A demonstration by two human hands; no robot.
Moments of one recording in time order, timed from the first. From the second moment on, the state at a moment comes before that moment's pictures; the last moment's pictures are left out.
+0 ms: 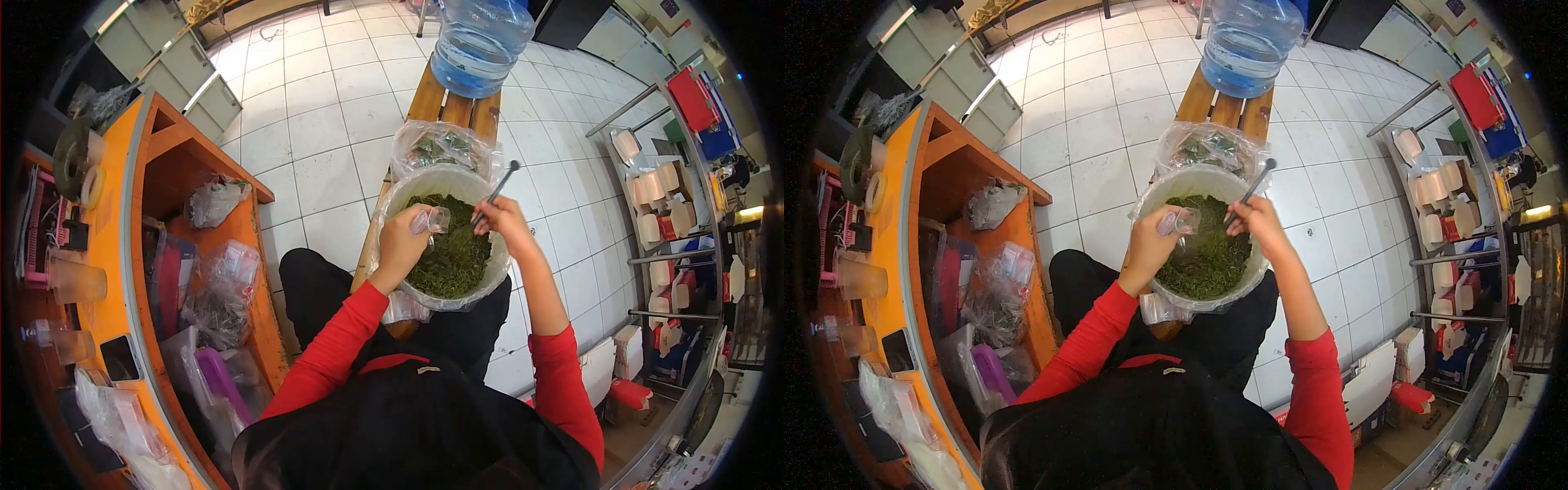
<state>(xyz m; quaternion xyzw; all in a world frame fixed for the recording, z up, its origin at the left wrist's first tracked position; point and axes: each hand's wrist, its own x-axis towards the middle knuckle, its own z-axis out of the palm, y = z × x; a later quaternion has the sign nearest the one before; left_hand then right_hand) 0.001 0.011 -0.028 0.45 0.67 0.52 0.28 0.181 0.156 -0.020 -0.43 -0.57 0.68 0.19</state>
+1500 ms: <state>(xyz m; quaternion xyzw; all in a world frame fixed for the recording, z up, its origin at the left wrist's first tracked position) 0.003 -0.006 0.008 0.31 0.50 0.72 0.38 0.143 0.072 0.029 -0.35 -0.66 0.50 0.44</state>
